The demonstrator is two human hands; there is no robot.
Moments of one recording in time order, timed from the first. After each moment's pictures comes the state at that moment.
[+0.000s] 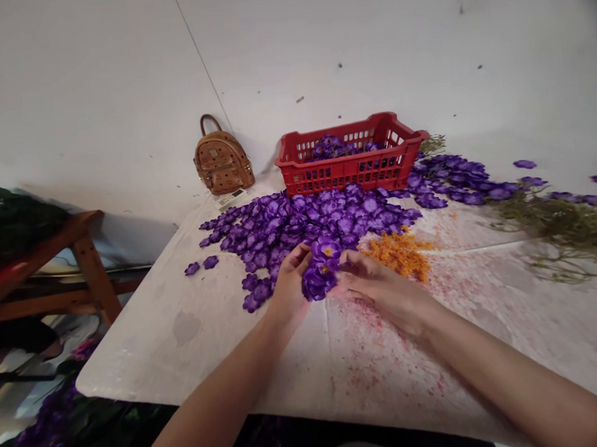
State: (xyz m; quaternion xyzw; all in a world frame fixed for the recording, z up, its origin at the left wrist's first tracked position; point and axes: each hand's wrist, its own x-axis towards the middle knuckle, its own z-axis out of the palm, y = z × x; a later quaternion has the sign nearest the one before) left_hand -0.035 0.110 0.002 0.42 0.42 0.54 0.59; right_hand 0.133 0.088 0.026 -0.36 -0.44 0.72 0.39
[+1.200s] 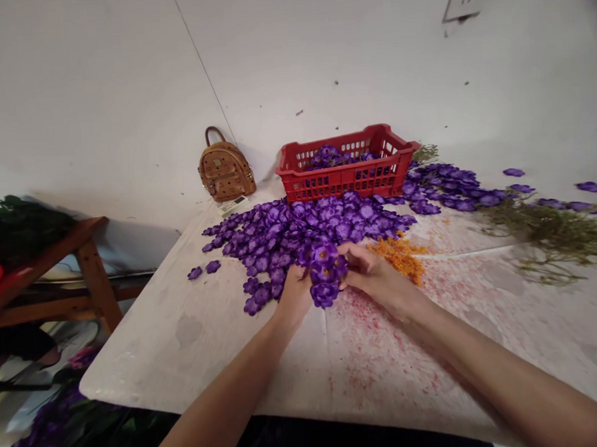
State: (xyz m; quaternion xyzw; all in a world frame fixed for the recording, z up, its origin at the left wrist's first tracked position) left_hand -0.026 0.100 0.008 0.48 0.41 0.51 0.58; right_hand 0.141 0.104 0.023 -0.35 -0.57 0.59 0.44
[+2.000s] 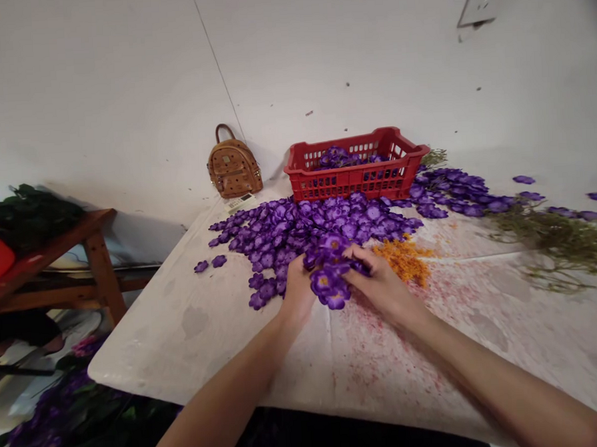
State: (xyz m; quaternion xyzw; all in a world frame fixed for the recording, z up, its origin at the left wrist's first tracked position) left_hand -0.022 0.101 0.012 0.40 0.45 0.59 0.54; right_hand 0.126 0.099 0.016 -0.38 -0.62 0.48 0.49
